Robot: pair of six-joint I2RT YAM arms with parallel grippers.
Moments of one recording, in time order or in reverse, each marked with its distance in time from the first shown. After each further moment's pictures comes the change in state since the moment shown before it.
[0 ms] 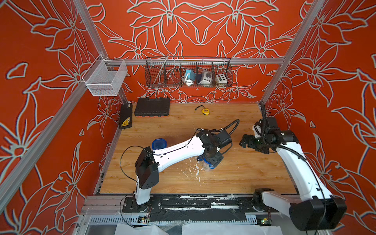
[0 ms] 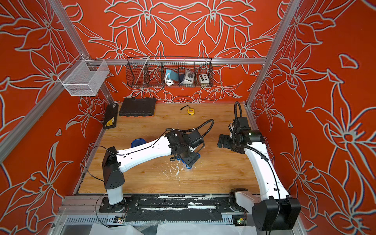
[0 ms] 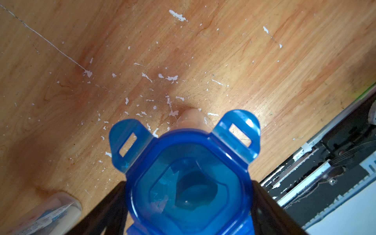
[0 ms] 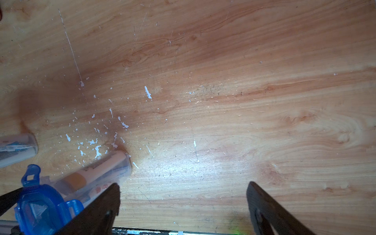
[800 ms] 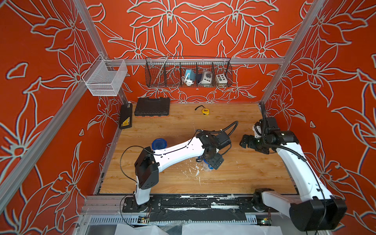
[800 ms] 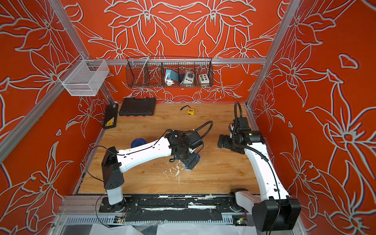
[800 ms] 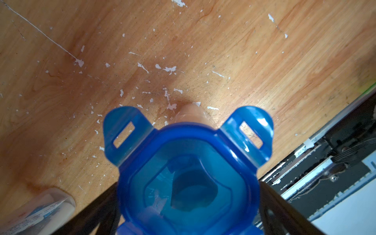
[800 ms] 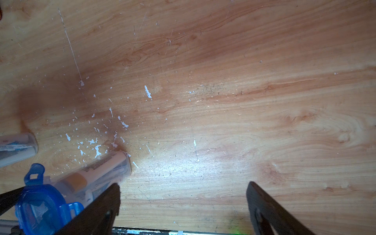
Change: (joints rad) left arm 0.000 -0.008 -0.026 0.008 0.020 -0.019; right arm 0.000 -0.005 -0.003 -0.001 0.000 0.000
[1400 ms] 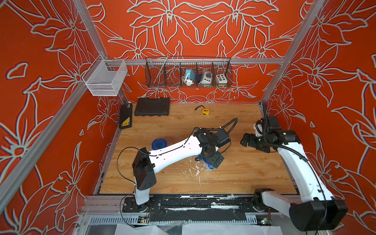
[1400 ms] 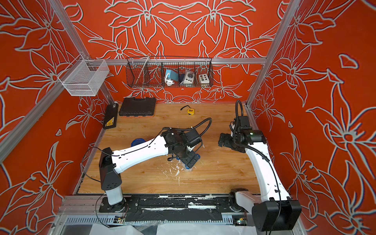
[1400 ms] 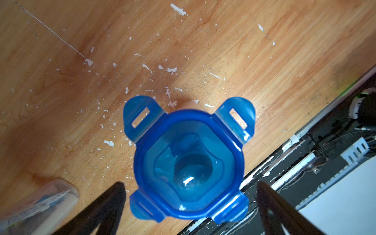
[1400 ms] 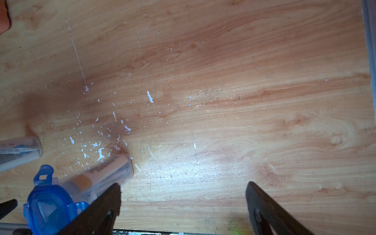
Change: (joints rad) left arm 0.000 -0.058 0.029 -0.041 0.012 -0.031; right arm -0.005 0.000 0.040 -0.017 0.008 -0.002
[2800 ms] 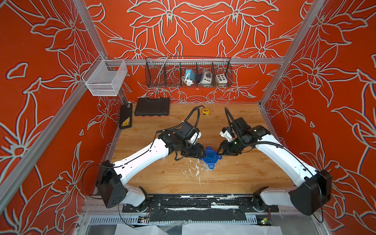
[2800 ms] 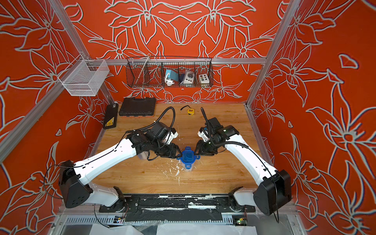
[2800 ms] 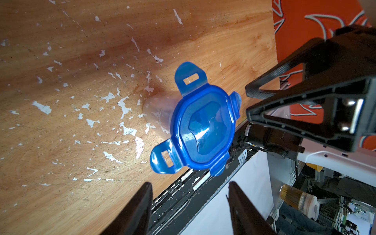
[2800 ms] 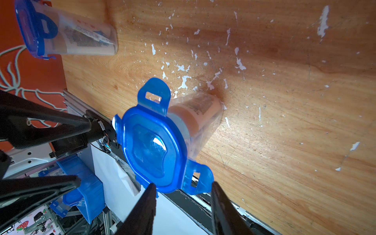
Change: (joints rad) left arm 0.287 -0.389 -0.514 0.376 0.474 -0.265; right arm 0.414 0.189 0.002 0.053 -0.365 0.059
